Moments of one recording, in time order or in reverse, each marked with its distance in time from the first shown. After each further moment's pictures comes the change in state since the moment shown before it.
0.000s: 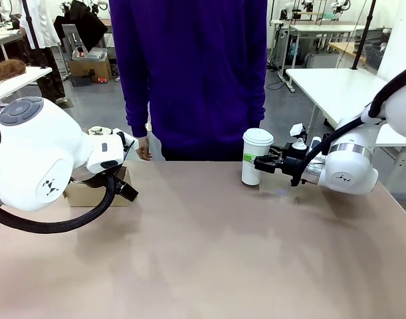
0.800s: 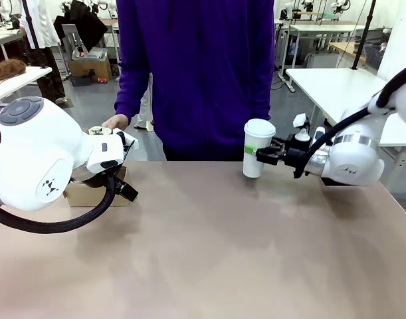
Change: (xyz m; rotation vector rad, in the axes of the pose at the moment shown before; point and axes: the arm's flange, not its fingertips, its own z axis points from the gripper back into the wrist) left arm 0.000 0.000 0.000 0.000 0.000 0.000; right arm 0.050 0.012 0.004 0.028 -0.010 0.039
